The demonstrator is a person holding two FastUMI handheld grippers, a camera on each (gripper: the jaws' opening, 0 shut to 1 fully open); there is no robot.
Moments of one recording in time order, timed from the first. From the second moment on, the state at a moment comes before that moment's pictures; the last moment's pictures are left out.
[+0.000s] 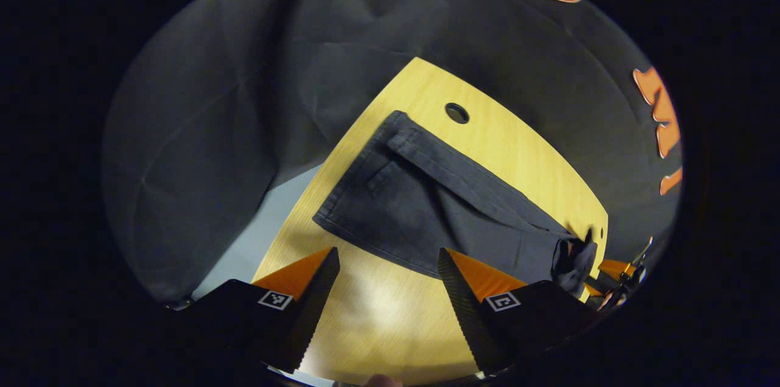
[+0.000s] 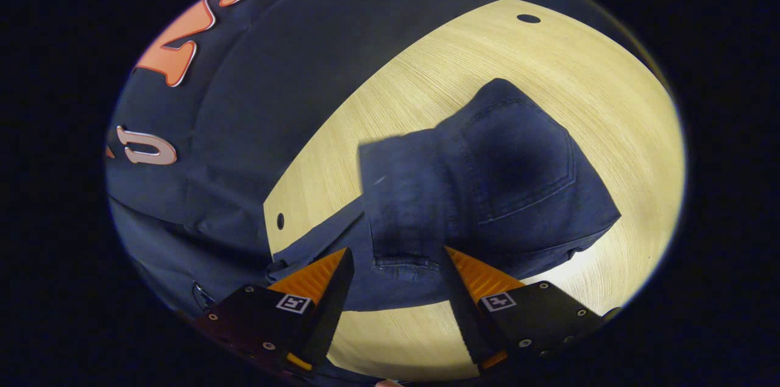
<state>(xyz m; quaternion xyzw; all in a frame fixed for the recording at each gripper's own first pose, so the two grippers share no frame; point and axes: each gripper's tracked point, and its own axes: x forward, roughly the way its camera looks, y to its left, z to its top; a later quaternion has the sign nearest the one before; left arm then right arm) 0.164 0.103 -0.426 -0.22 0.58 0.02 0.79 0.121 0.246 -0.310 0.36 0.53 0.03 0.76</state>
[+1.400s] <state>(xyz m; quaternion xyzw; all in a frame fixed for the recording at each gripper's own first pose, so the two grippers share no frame) 0.225 0.092 -0.501 -0.18 0.65 0.16 0.72 0.091 0.159 -0.297 0.36 0.50 0.01 0.79</state>
